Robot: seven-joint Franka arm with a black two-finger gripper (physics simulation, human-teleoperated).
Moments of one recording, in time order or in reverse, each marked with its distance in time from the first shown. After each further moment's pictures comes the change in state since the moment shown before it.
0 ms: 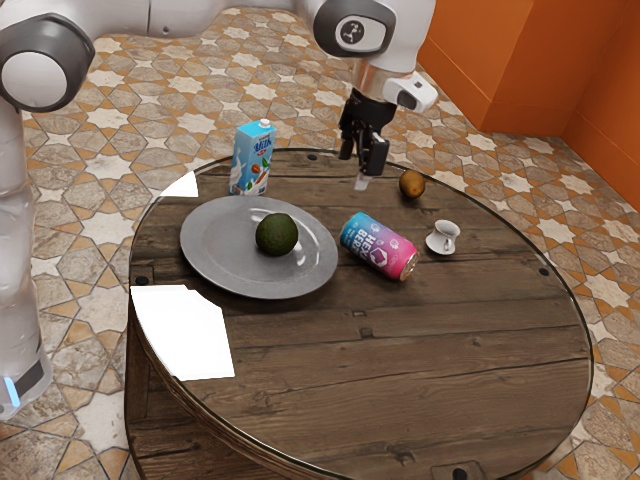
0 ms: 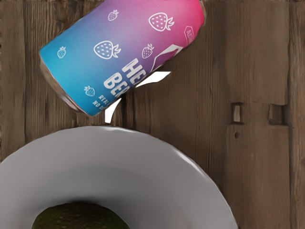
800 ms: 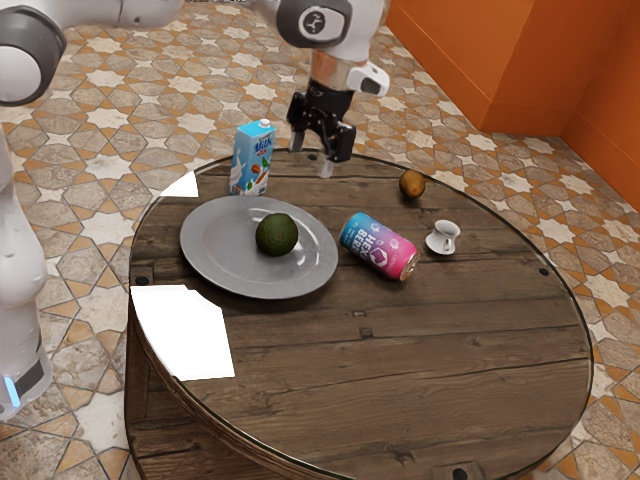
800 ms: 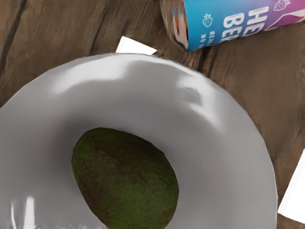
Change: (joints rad) arm 0.361 -0.140 -0.203 -0.203 -0.084 0.017 -0.226
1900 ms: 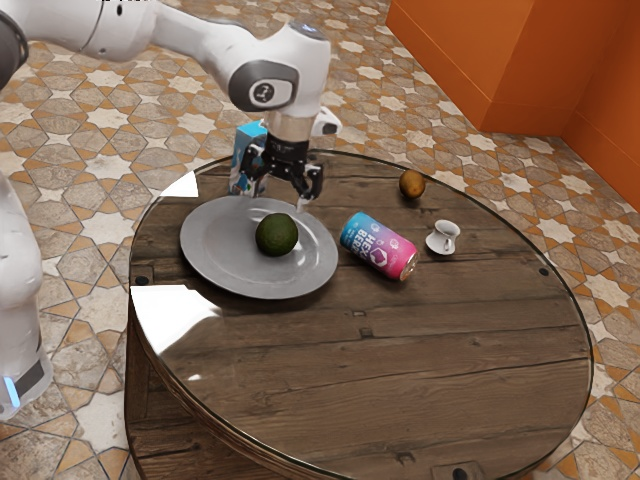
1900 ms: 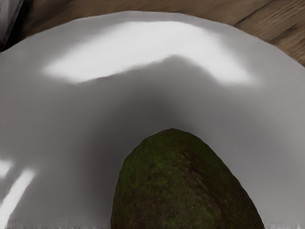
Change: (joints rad) arm -0.074 -0.148 0.119 -0.466 0.037 0.391 -0.533
